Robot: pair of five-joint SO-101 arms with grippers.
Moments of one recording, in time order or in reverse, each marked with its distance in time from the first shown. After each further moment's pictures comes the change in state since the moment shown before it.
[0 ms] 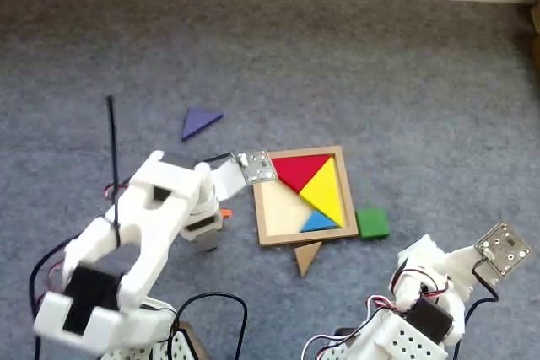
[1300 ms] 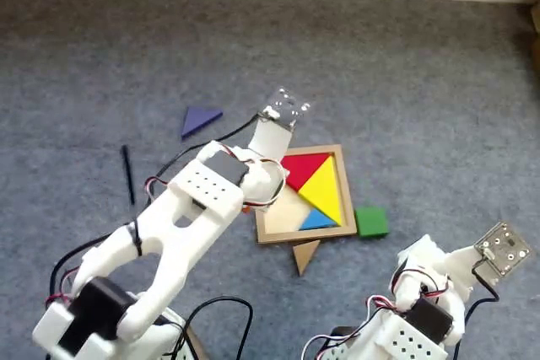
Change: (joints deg) left arm 17.5 -7.4 -9.1 -8.1 51.8; right arm 0.0 0.0 0.0 0.0 0.0
